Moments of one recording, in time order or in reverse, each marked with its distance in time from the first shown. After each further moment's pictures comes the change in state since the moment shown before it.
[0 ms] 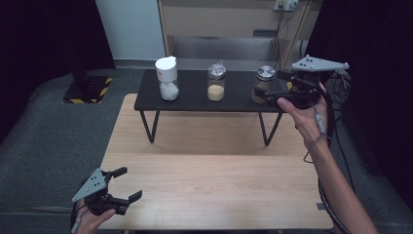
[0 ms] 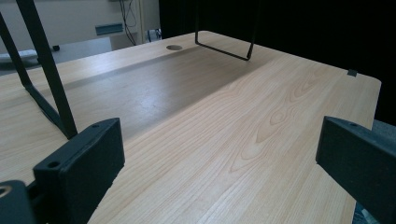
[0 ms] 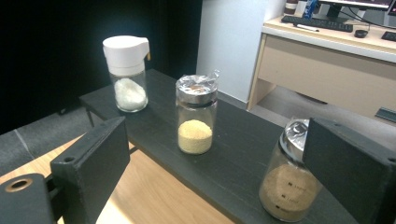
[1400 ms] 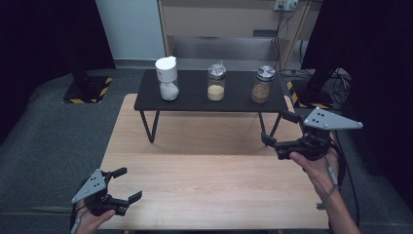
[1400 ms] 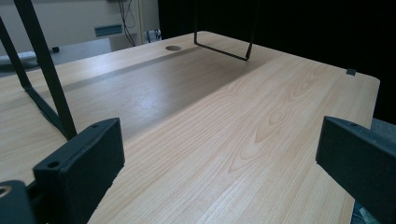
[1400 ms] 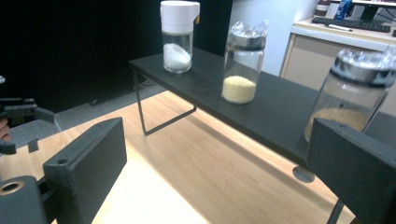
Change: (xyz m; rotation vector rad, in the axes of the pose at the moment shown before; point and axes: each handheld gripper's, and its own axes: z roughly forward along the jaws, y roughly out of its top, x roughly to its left) left arm -0.001 0.000 -0.001 0.006 -0.002 0.010; right arm 0.020 -0.090 -0.051 -0.040 0.101 -0.029
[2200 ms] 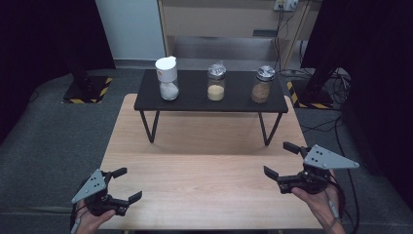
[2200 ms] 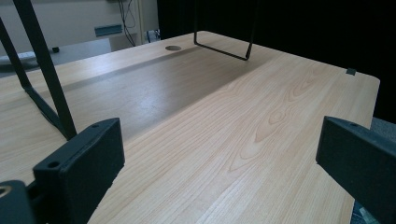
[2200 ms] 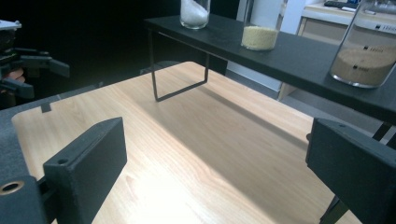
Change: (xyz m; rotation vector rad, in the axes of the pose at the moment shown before) left arm 0.000 0.000 0.000 0.000 0.001 0.000; right arm 0.019 -0.067 -0.023 0.028 0.020 -0.018
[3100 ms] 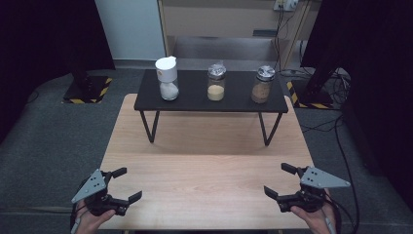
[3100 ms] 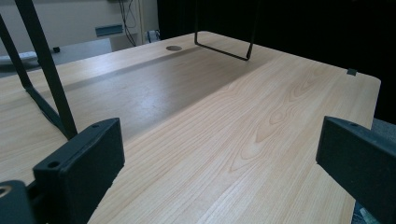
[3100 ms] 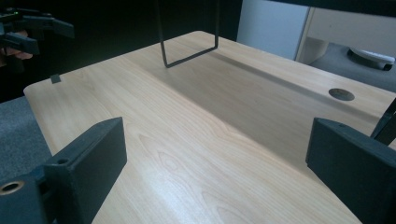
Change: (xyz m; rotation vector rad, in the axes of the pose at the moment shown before) left arm 0.000 0.000 0.000 -0.001 0.002 -0.003; right arm 0.002 -0.055 -0.002 0.065 0.036 0.069
